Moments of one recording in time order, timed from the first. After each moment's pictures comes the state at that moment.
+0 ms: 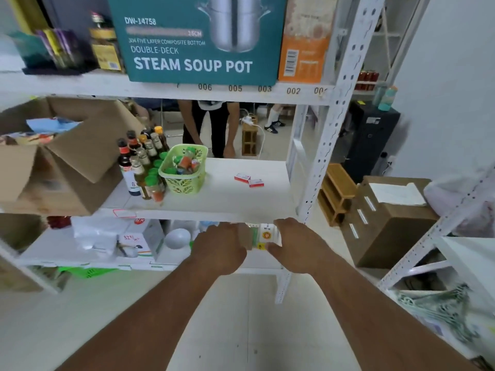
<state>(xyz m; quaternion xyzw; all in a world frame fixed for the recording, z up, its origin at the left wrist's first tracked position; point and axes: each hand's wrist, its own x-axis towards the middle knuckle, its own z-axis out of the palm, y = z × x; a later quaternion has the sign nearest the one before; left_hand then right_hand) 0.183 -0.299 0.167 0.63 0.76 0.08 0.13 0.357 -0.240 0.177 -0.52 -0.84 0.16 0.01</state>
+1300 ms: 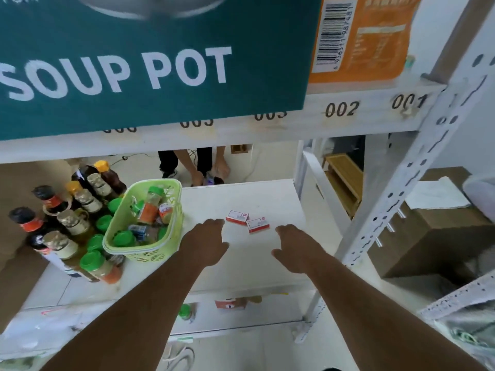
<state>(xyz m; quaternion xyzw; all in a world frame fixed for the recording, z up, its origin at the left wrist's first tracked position) 0.041 0.046 0.077 0.66 0.74 -0.03 0.14 0.267 0.084 0.064 -0.56 -0.80 0.21 -0.03</state>
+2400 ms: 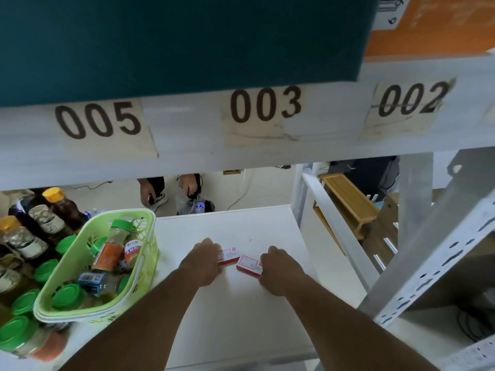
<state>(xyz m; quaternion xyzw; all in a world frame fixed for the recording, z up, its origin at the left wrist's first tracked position) 0.021 0.175 -0.025 0.67 0.73 0.01 0.13 0.226 0.191 -0.027 -0.55 -0.82 0.15 -0.02</state>
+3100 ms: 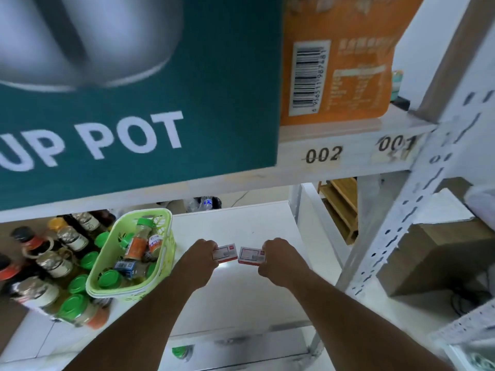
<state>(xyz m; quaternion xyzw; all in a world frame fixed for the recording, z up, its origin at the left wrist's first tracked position) 0.021 0.096 0.046 0.67 0.72 0.11 0.14 0.242 0.129 0.054 -0.58 -0.78 0.23 0.07</state>
